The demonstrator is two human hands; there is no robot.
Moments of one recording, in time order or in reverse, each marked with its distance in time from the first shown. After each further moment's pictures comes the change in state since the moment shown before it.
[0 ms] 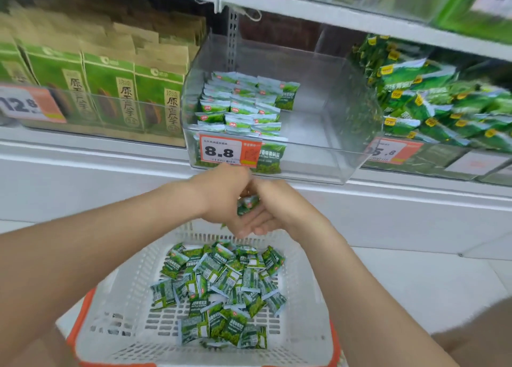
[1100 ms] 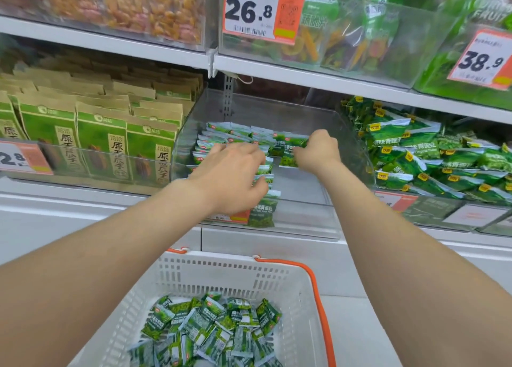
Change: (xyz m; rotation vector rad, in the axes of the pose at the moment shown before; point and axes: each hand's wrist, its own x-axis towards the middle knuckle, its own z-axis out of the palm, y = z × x) left_hand 0.075 -0.001 -0.064 0.172 0.500 0.124; right_hand 0.089 -0.118 -0.142 -0.591 0.855 -0.248
